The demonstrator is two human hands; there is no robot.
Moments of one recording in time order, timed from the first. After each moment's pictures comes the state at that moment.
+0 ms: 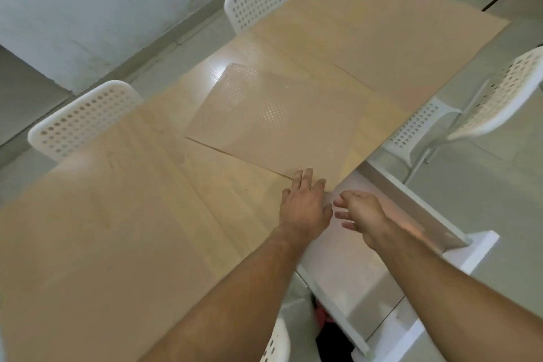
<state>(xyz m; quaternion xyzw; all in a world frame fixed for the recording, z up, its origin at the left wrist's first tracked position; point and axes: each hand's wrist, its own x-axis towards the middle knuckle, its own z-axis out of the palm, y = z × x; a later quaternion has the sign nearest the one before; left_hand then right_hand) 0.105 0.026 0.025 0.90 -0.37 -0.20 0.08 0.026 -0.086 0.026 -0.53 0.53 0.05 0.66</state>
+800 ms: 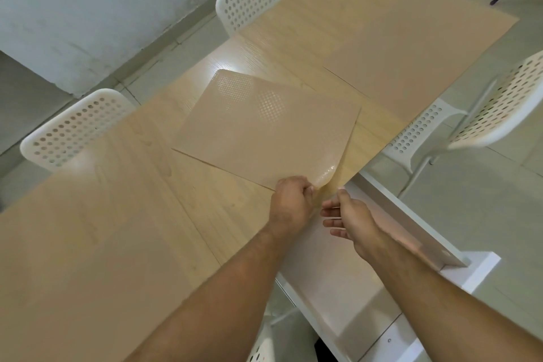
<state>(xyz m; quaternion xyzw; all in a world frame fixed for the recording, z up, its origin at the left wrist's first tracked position) 0.144 -0.015 0.013 0.91 -0.23 -0.19 0.27 0.043 -0.115 0.021 -0.52 0.51 0.07 0.68</state>
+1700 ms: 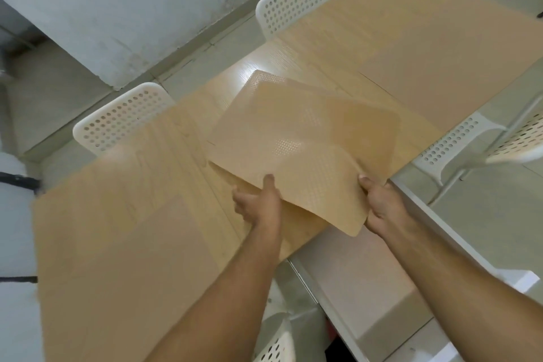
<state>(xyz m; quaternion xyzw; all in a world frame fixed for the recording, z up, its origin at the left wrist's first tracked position) 0.165 0.059 0.050 0.72 0.33 -0.10 0.60 0.077 -0.116 0.041 -0.32 0.49 -0.07 0.81</state>
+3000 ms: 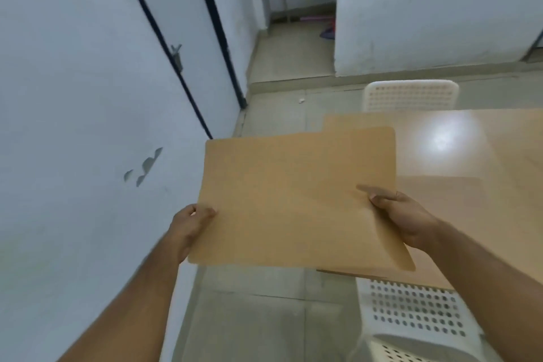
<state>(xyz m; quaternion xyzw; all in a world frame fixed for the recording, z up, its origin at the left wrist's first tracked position) -0.042 0.888 0.160 0.70 0.43 -0.02 0.57 0.090 0.483 0.141 -0.68 0.09 0.29 0.67</state>
